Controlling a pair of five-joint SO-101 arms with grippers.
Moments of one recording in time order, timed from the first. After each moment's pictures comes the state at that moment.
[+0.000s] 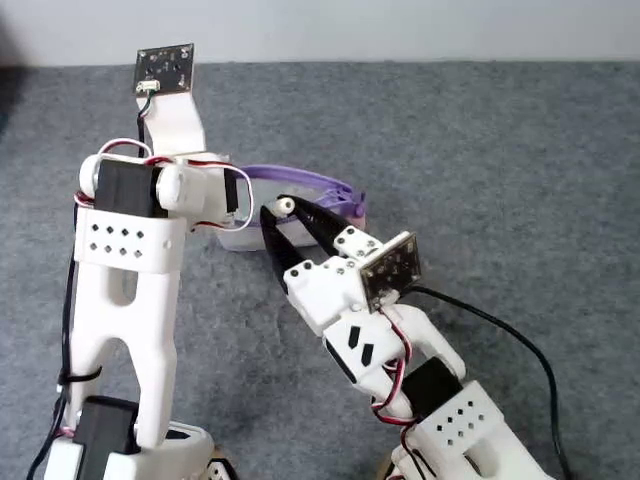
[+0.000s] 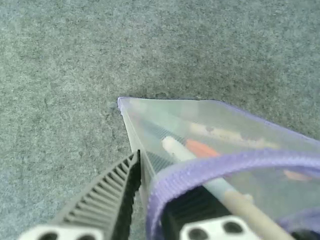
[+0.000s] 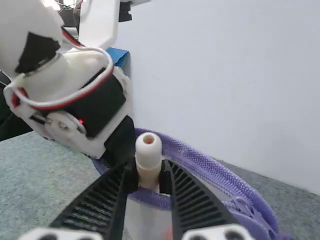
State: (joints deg) left arm 7.0 -8.8 -11.8 98.4 19.7; right arm -38.4 -64.1 66.9 5.7 -1.8
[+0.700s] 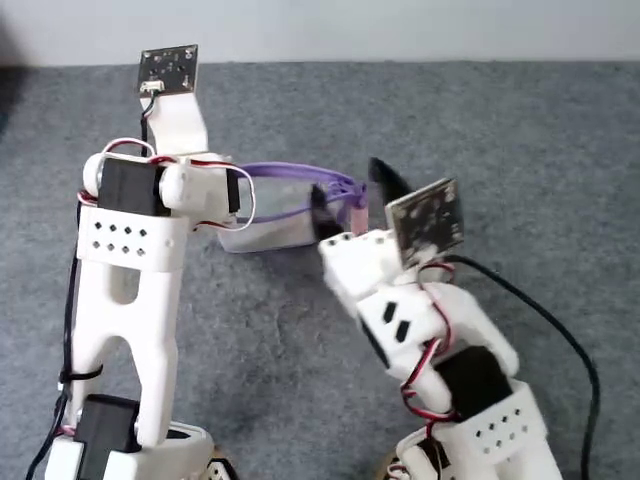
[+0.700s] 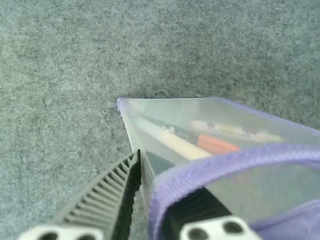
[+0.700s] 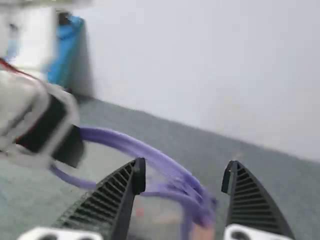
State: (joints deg) left arm 7.1 -8.7 -11.8 98.4 19.7; right arm -28.1 -62.3 43.9 39.8 -1.8
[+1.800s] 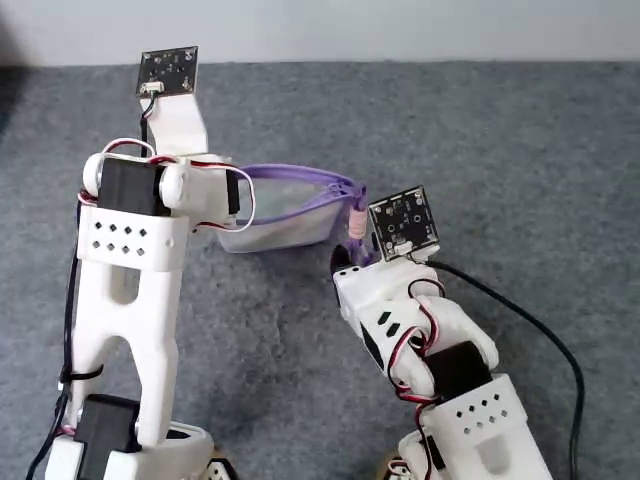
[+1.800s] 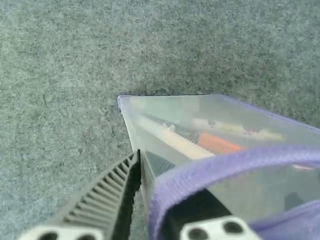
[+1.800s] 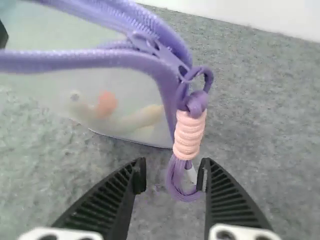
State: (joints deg) left arm 7.1 -8.6 -11.8 99.0 19.7; right arm -26.0 -61.4 57.1 47.0 -4.5
